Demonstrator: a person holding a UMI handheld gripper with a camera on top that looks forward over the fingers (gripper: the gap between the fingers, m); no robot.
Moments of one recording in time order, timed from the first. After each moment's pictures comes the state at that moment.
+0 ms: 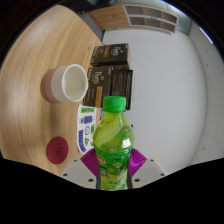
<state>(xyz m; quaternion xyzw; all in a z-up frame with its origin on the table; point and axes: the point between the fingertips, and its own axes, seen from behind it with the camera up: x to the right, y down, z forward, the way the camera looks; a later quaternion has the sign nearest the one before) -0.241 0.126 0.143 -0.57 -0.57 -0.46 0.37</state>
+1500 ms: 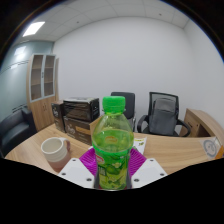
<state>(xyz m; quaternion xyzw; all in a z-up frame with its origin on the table) -0.243 0.136 0.076 -0.80 -0.14 0.10 0.57</state>
